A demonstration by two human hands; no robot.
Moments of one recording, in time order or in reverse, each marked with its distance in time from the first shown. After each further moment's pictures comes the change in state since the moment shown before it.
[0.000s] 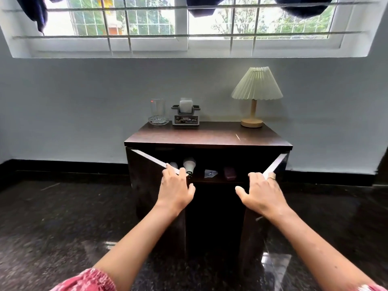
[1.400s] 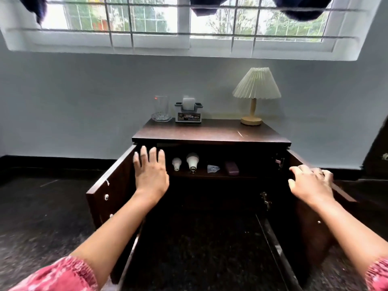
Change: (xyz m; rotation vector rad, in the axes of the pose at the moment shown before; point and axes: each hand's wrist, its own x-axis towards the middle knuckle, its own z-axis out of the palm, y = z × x) left_hand -0.001 -0.080 -0.027 0.108 0.198 0.002; right_hand -0.006 0.068 -0.028 -0.337 0.087 0.226
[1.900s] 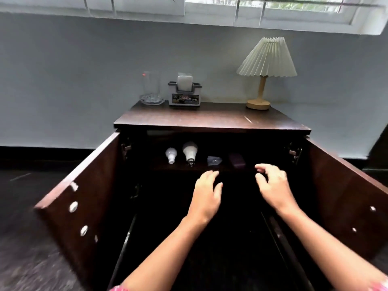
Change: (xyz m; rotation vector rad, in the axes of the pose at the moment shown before) left_hand -0.009 0.106 0.108 -0.998 -0.175 0.072; right_hand 0.023 -0.100 0.085 0.779 0.145 -0.090
